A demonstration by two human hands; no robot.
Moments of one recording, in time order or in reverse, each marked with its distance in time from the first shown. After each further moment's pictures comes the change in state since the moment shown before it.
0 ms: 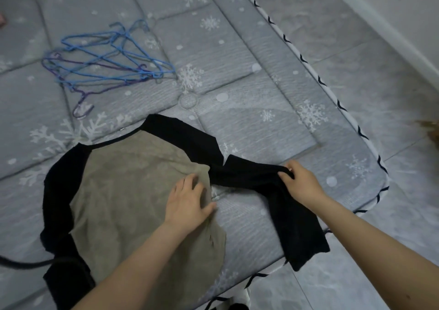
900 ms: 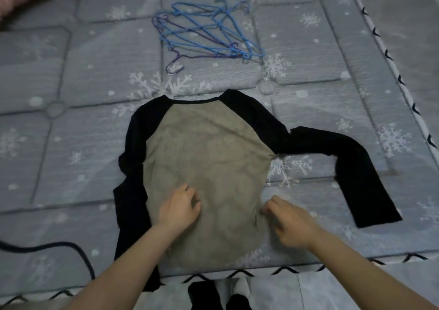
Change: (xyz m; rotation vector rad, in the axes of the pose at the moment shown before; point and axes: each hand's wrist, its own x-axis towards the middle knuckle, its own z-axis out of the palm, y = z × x) left_hand -0.116 -0.099 0.022 -0.272 0.061 -0.401; right_hand -0.058 -0.037 0.105 -0.657 -0.474 -0.835
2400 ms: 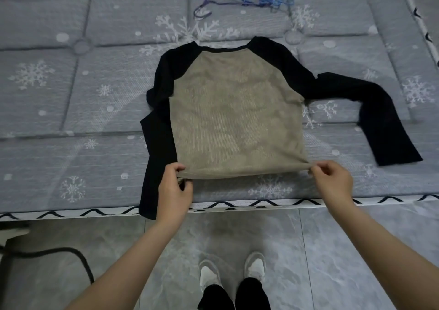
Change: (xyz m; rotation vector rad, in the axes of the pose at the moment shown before) left_hand -0.155 -0.055 0.046 -0.717 0.424 -0.245; right_hand -0.059 -0.064 0.056 0.736 0.674 0.797
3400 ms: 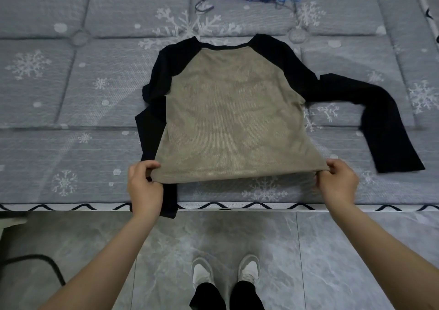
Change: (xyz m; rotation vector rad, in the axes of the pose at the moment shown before) left_hand 0.021 -0.023 -0.010 0.079 0.296 -0.027; right_hand 0.027 0.009 -0.003 0.044 0.066 -0.037
